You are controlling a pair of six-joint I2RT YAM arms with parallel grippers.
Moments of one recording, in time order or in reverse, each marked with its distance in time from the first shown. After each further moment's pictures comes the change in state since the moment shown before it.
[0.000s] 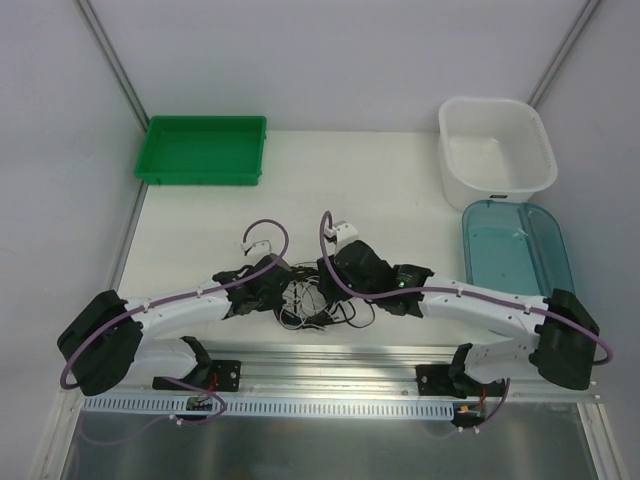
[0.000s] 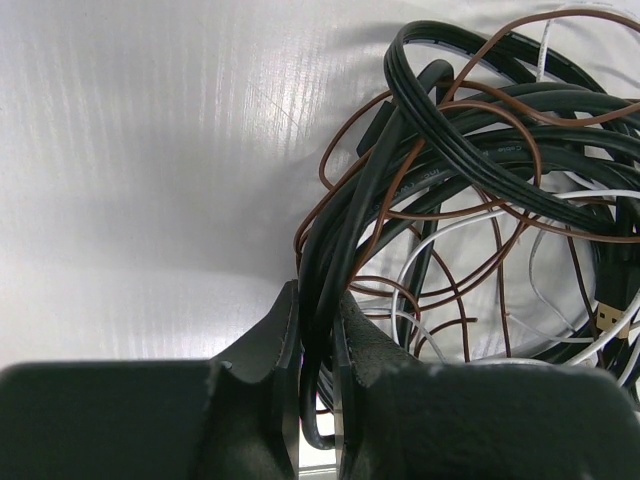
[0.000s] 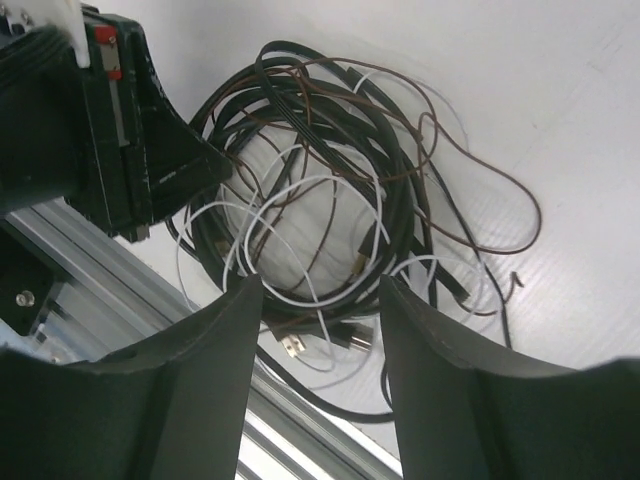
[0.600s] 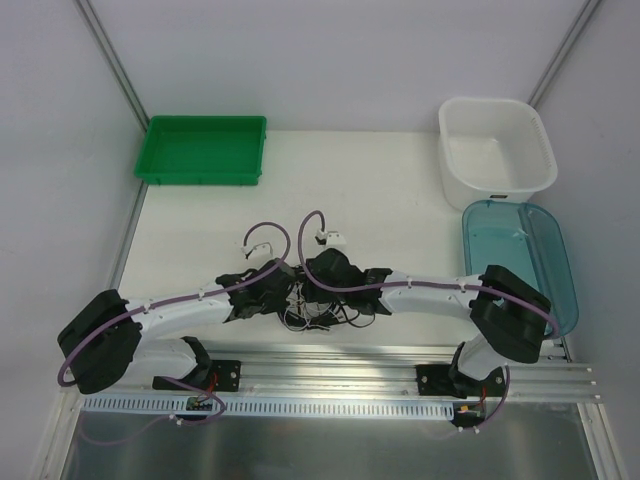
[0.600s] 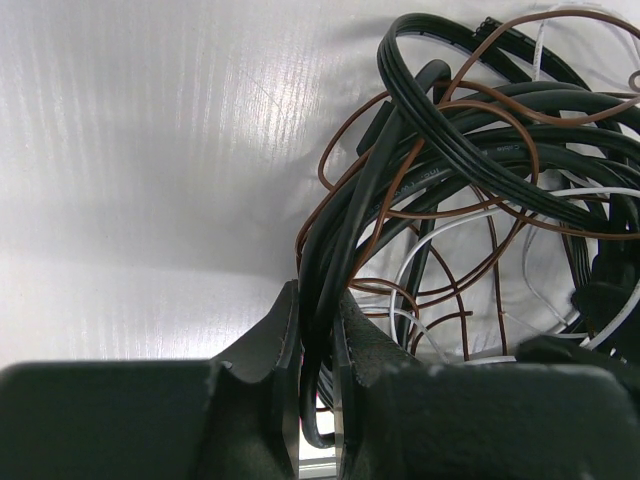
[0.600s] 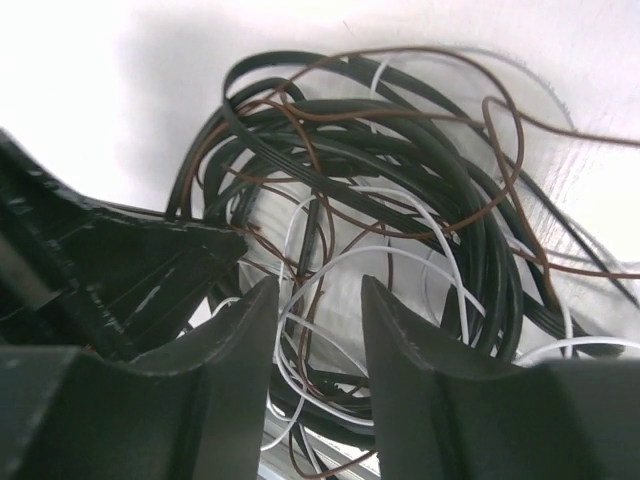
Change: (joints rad) left arm -0.057 0.000 0.000 0.000 -0.035 -0.093; right arm 0.016 0.286 0.002 0.219 0.029 0.338
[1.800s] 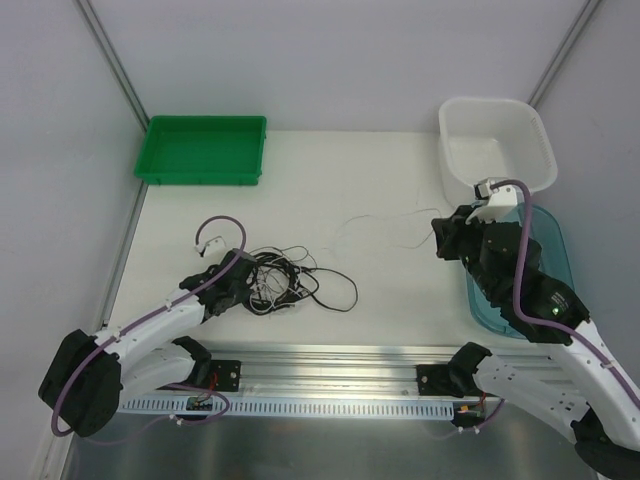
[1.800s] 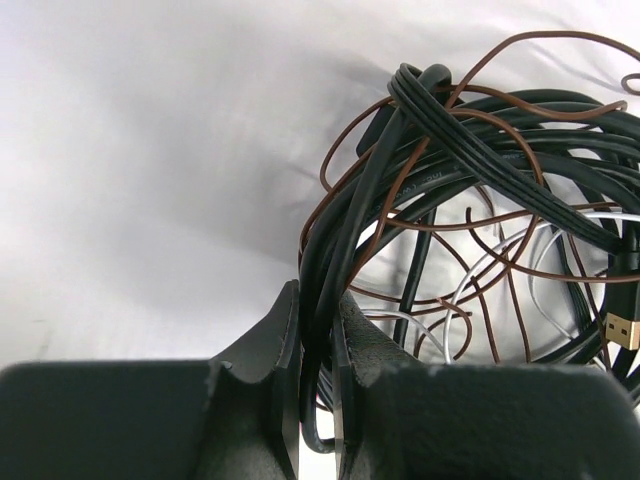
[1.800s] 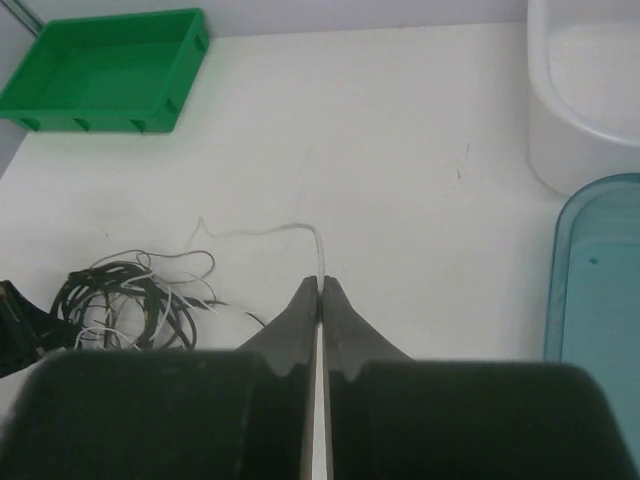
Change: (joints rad) left arm 0.290 -0.205 -0.092 -0.093 -0.089 0.075; right arm -0.365 -0.859 0.229 -0.573 0.225 -0.486
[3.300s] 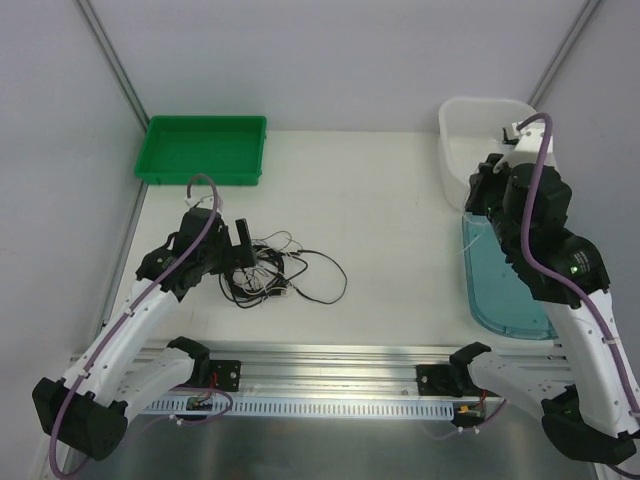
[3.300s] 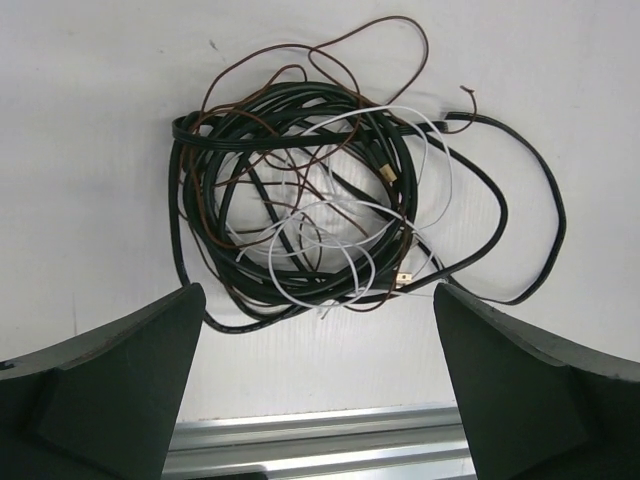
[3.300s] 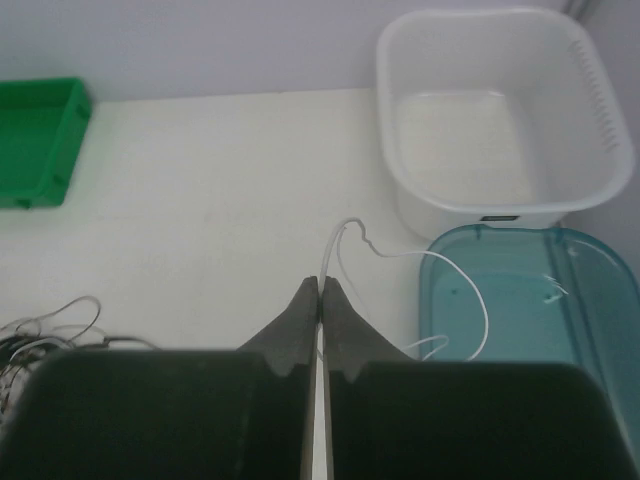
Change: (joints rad) left arm 0.218 -0.118 0.399 -0.287 0.310 0.444; right arm -0.245 0.248 0.379 -0.154 -0.032 -0.157
